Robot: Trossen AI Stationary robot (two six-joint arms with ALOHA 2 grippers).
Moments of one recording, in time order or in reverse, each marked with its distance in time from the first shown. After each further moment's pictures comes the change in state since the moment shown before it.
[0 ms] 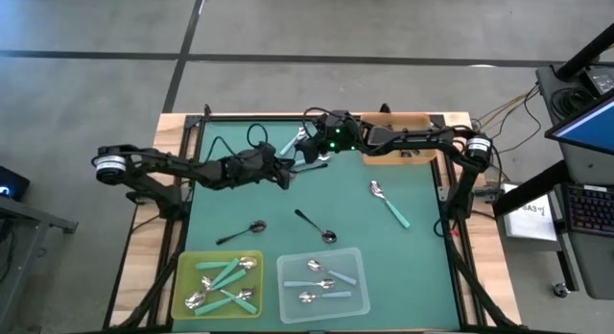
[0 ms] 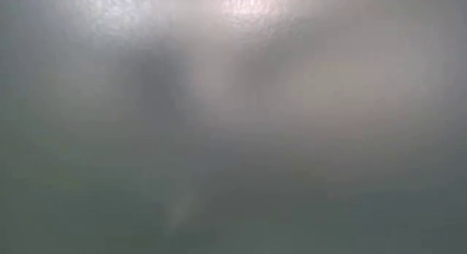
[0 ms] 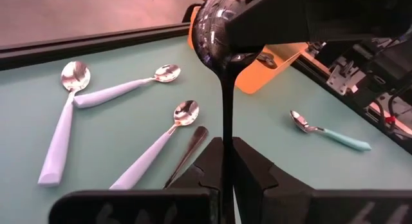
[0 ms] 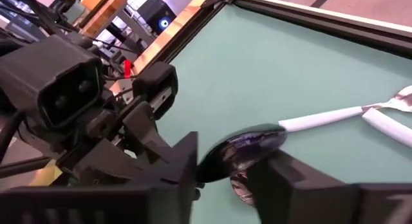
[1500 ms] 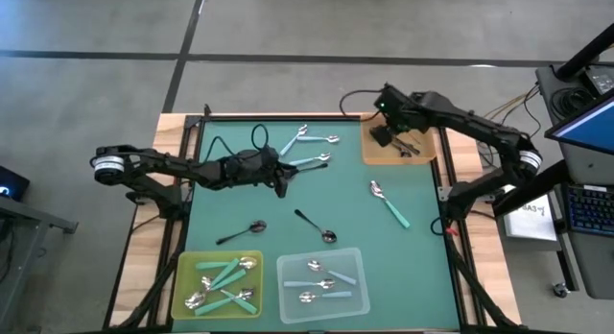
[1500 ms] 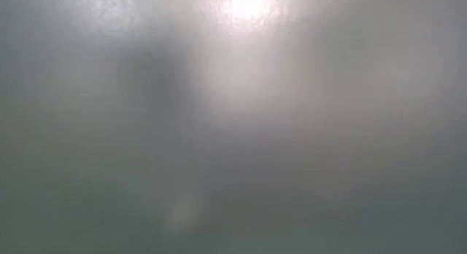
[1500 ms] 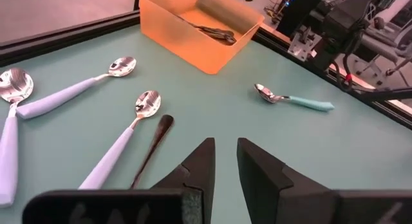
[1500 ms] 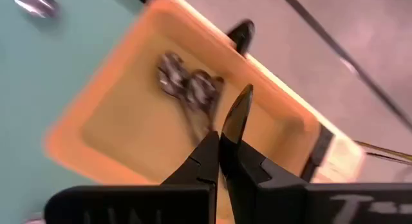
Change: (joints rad) left arm 0.000 -0.013 -0.004 -0.001 0.160 0.132; right arm -0.261 -0.369 0.059 -1.227 0.563 -0.385
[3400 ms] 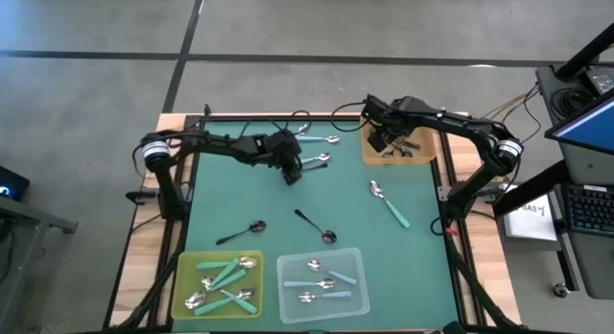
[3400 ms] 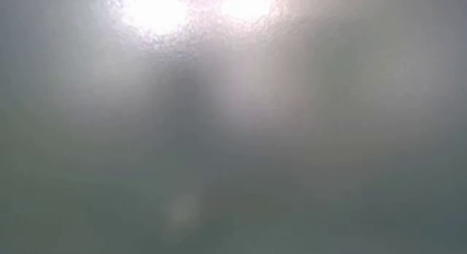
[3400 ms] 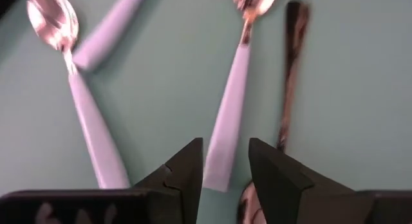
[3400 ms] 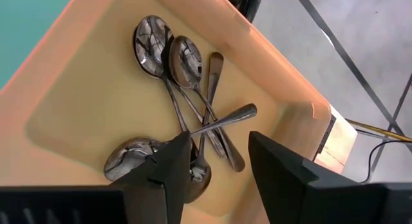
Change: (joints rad) left arm 0.200 0.395 0.430 -0.613 0.044 0.389; right arm -0.007 0.156 -0.044 0.017 0.073 0.042
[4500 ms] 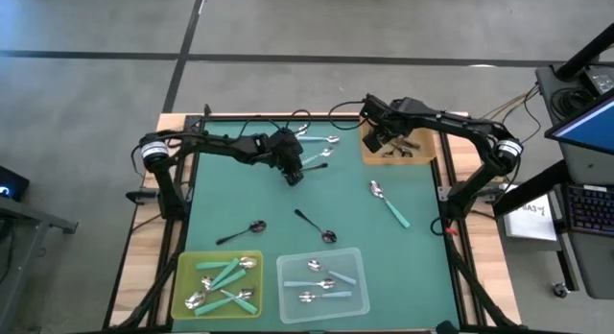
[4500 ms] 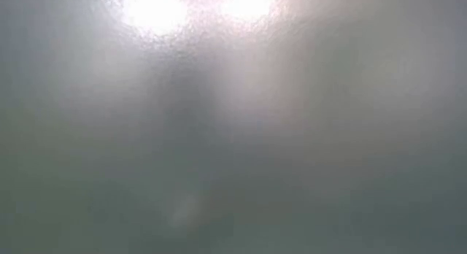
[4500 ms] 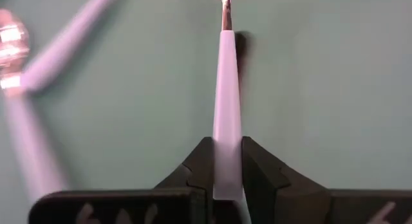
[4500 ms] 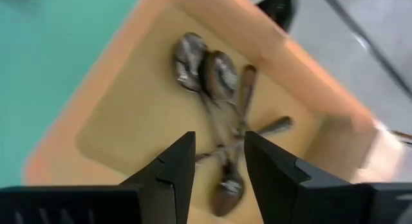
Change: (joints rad) left arm 0.003 -0.021 -0.003 0.050 0.139 -0.050; right arm 0.002 0.000 -0.017 0.086 -0.091 0.014
